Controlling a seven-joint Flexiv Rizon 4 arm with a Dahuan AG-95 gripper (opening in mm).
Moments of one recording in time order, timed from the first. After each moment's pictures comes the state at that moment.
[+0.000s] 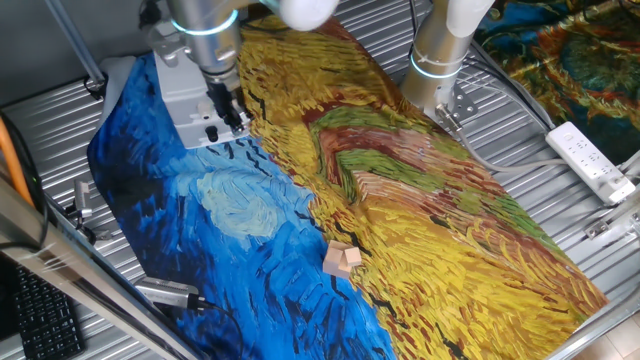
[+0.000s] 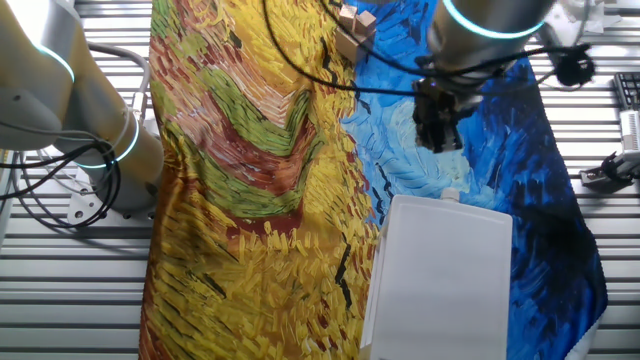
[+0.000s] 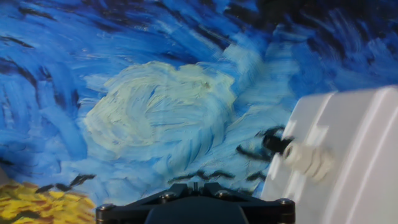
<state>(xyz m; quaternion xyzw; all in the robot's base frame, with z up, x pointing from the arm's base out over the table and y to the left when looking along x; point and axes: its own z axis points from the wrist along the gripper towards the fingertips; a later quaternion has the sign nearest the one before) 0.523 -0.016 0.175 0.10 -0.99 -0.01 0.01</state>
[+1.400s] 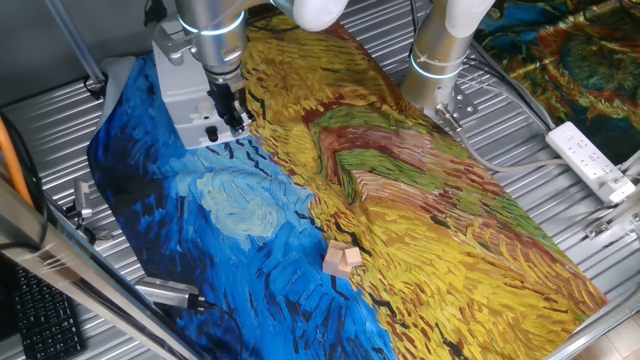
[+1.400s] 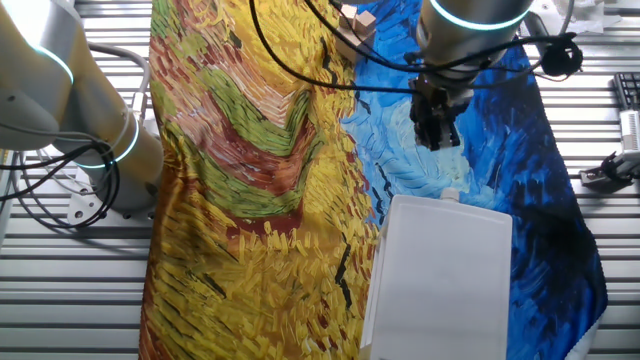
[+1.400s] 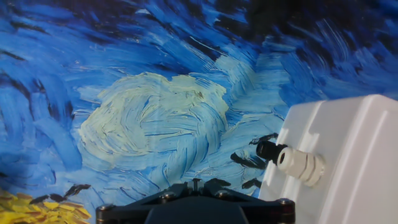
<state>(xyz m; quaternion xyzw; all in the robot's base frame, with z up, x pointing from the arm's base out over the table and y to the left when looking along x) 0.521 -0.016 0.173 0.13 -0.99 0.00 -0.02</state>
